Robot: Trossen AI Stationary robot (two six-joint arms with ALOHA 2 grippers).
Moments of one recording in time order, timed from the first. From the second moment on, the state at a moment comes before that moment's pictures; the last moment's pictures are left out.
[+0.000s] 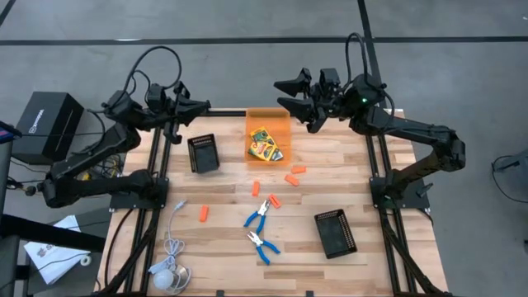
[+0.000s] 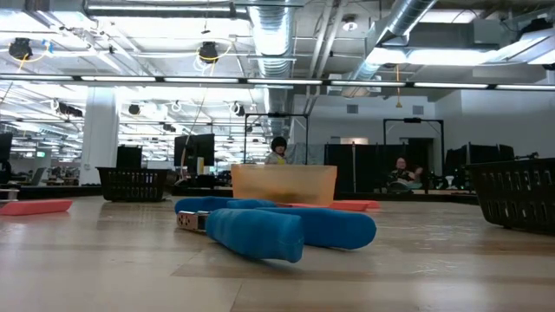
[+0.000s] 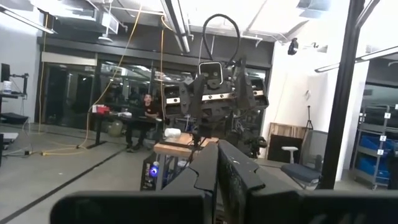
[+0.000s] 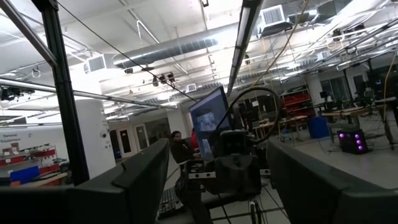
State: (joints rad) left arm 0.62 0.82 0.88 0.31 0.50 -0.31; right arm -0.29 1.40 1.38 0.45 -0.31 0.38
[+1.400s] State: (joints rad) left arm 0.61 0.82 0.88 0.33 0.52 -0.24; right arm -0.28 1.39 1.40 0.46 -0.37 0.28
